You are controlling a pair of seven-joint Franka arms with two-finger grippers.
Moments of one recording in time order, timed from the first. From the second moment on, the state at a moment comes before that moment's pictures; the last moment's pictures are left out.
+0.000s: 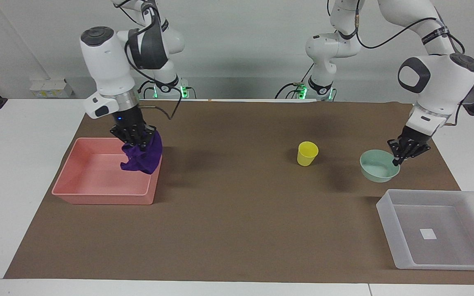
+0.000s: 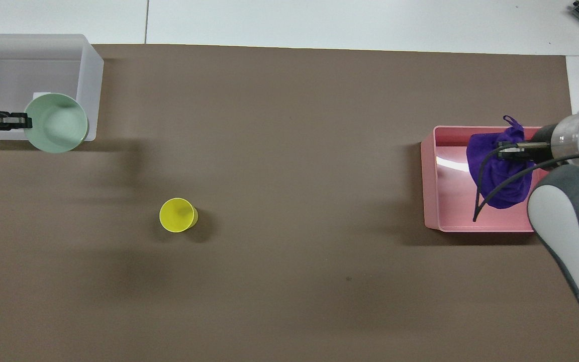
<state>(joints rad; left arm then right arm) 0.06 0.17 0.06 -1.78 -0.11 2.24 0.22 -0.03 0.01 -0.04 -1.94 0.00 2.07 -0.03</state>
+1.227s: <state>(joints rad) 0.18 0.73 0.07 -1.24 -0.11 2.35 0.22 -0.11 0.15 -0.03 -2.14 0.00 2.43 -0.05</state>
